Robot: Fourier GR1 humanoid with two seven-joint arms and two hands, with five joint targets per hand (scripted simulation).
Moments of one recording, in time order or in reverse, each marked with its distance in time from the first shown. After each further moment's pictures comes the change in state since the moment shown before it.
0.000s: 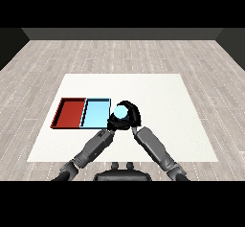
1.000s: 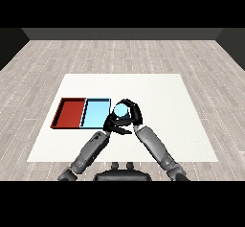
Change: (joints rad) left arm 0.119 -0.005 0.128 -0.151 -0.291 -0.157 0.149; right arm -0.003 0.003 -0.048 -0.024 0.211 0.033 0.131
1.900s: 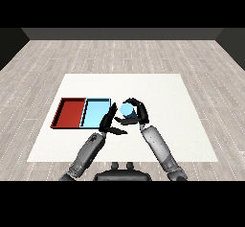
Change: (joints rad) left arm 0.071 0.000 0.089 -0.059 -0.095 -0.063 0.061; right arm 0.051 -0.003 -0.111 -0.052 0.158 0.122 0.058
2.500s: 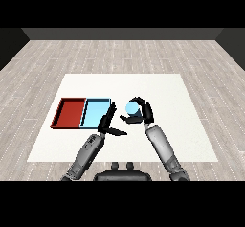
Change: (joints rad) left arm 0.038 0.000 0.010 -0.070 -0.049 0.004 0.007; right arm 0.024 -0.030 -0.054 -0.017 0.001 0.017 -0.005
